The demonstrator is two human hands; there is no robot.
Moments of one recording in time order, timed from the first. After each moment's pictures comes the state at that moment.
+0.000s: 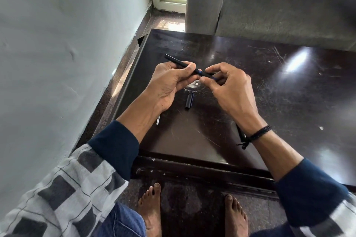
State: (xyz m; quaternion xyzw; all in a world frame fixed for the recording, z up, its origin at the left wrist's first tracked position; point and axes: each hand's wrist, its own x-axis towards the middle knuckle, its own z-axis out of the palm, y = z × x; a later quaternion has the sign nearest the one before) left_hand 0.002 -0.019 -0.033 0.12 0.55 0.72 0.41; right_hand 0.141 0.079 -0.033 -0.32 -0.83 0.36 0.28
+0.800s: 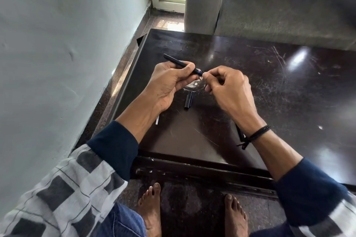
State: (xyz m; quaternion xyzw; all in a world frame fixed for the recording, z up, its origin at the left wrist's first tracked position) left_hand 0.003 -0.019 -0.032 0.13 0.56 0.72 0.40; right_hand 0.140 0.078 -0.033 -0.35 -0.84 0.34 0.25
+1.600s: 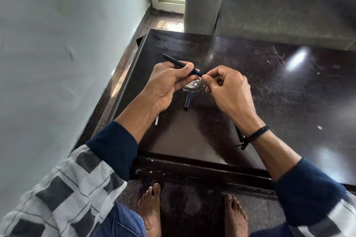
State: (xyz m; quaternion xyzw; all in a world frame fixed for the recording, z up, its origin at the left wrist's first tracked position) left_hand 0.000 -0.018 -0.034 0.13 0.55 0.72 0.41; right_hand 0.140 0.078 -0.033 -0.36 -0.84 0.34 0.24
